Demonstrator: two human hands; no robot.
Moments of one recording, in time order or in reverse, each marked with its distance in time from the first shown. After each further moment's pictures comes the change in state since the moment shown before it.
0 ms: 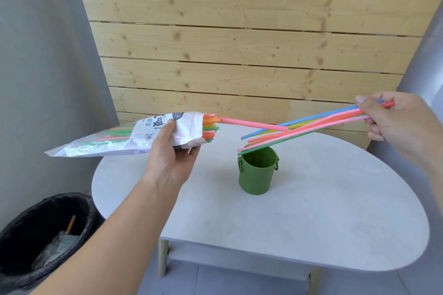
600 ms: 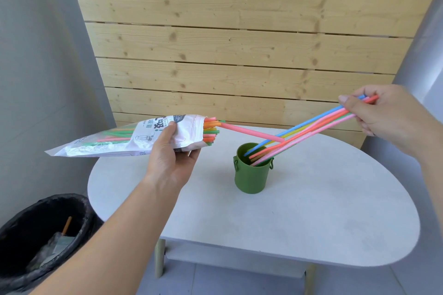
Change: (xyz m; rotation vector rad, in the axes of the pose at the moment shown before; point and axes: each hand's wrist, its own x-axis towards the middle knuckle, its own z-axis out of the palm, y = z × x) left_hand -0.005 -0.008 0.000 0.007 -0.026 -0.010; right_hand -0.004 -0.023 -0.001 -0.243 -0.082 -0.030
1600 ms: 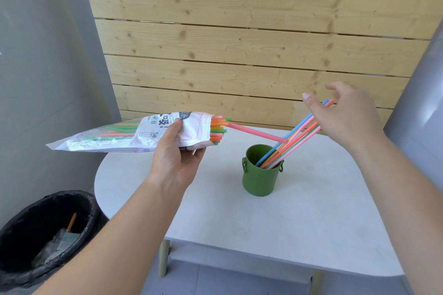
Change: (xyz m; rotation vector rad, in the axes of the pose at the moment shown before) left_hand -0.001 0.007 0.000 0.037 -0.005 0.028; right_hand 0.007 -0.027 0.083 -0.445 0.246 -0.034
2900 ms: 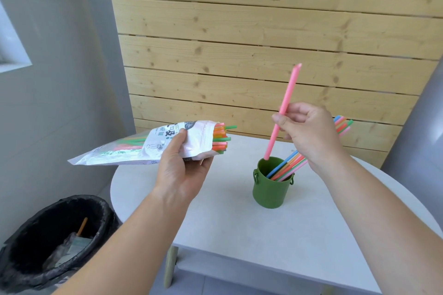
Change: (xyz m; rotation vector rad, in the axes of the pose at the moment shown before) left_hand -0.016 0.019 -0.005 -0.118 -0.039 -0.044; right_hand -0.029 -0.069 0.031 0.742 -0.215 0.066
